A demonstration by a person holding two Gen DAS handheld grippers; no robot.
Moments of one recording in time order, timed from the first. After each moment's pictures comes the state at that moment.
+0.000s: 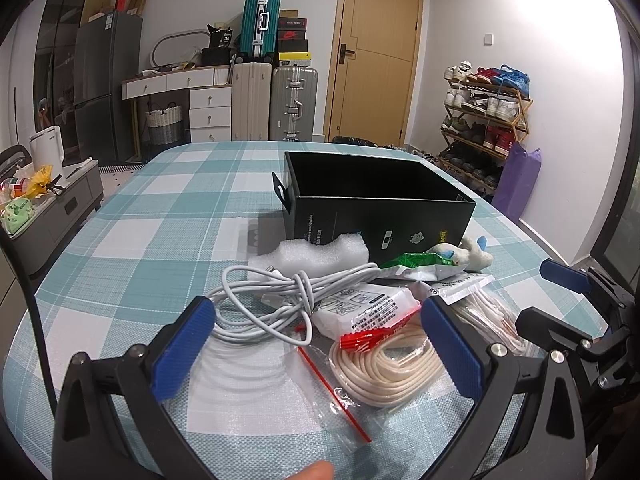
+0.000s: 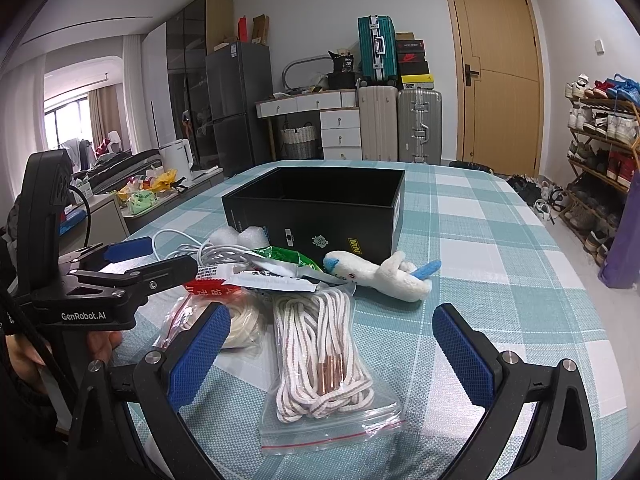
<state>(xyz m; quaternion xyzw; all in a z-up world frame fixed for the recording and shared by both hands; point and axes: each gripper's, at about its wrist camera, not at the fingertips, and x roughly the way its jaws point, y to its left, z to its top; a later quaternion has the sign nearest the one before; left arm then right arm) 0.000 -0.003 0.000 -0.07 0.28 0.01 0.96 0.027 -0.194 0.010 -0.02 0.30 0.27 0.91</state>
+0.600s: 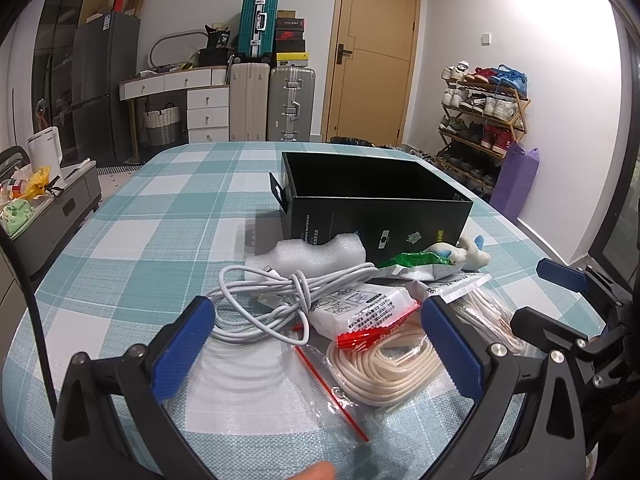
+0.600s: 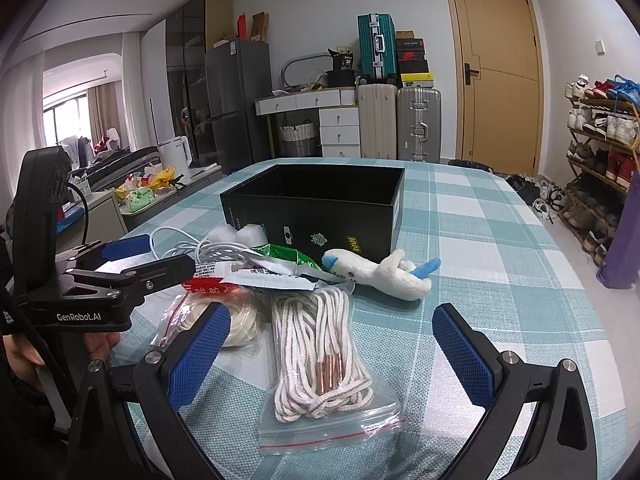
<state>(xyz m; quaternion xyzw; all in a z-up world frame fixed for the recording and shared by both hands) 0.000 -0.002 0.002 -0.07 0.28 0.01 0.96 0.028 -0.190 0.007 -0.03 0.30 0.27 0.91</state>
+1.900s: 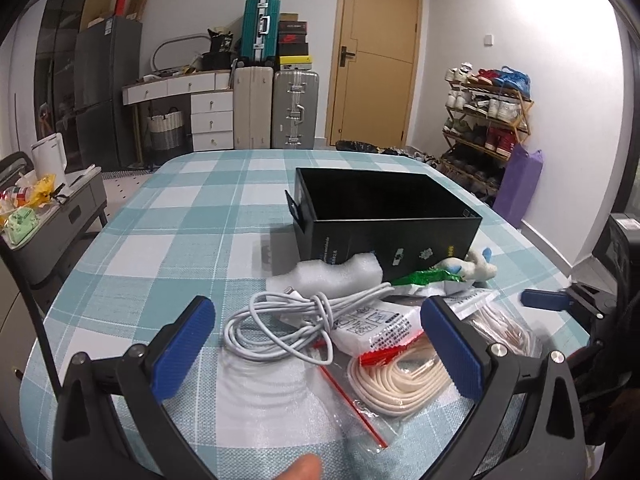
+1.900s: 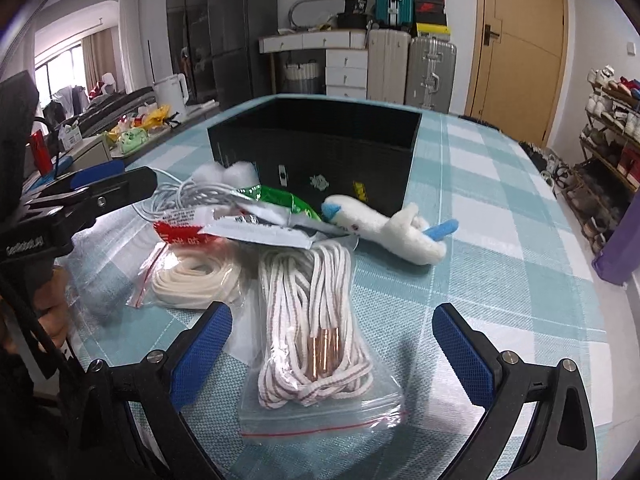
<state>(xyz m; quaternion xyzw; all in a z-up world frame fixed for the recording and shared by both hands) 0.002 0.010 0.013 -0.06 0.28 0.01 0.96 0.052 -0.170 -0.009 -0.09 0.40 0.26 0.87</state>
